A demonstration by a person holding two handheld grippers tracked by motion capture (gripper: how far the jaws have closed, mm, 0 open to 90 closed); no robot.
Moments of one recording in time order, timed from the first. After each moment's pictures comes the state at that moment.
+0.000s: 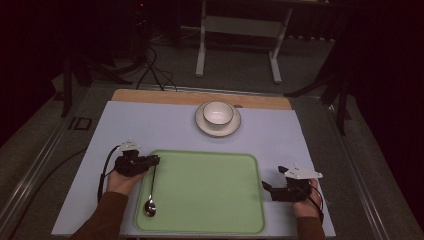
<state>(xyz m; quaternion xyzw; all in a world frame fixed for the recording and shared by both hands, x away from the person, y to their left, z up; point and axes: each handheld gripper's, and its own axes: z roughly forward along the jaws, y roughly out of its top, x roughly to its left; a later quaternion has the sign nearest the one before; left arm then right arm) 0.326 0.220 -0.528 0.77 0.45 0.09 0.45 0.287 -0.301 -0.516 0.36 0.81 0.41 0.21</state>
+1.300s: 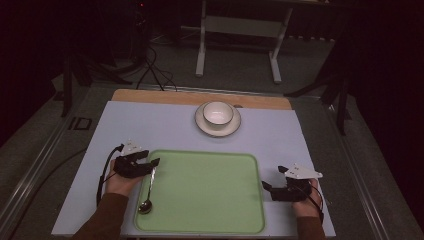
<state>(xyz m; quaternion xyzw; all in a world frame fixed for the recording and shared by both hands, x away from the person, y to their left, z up) 0.315 0.213 -0.518 0.77 0.45 0.18 0.41 0.287 -0.301 -0.515 0.35 0.82 0.41 0.21</state>
